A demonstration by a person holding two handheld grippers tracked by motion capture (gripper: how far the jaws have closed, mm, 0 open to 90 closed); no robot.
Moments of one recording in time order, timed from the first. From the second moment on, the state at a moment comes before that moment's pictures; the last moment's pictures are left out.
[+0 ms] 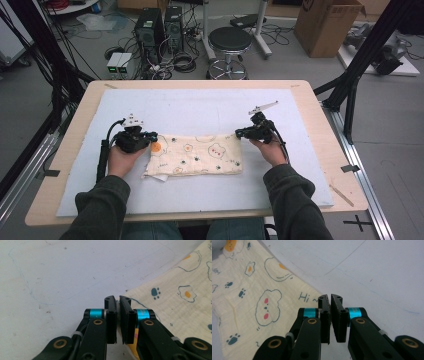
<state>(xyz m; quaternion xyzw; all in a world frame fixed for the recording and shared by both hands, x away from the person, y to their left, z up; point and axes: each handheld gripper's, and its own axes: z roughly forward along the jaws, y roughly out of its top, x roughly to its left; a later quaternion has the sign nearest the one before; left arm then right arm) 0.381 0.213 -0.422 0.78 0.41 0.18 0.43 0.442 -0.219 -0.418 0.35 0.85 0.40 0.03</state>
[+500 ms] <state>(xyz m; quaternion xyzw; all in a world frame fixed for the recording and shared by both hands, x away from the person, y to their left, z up) 0.360 0.217 -0.412 0.79 0.37 0.19 0.44 0.421 -0.225 -0.405 0.32 0.84 0.44 0.04</state>
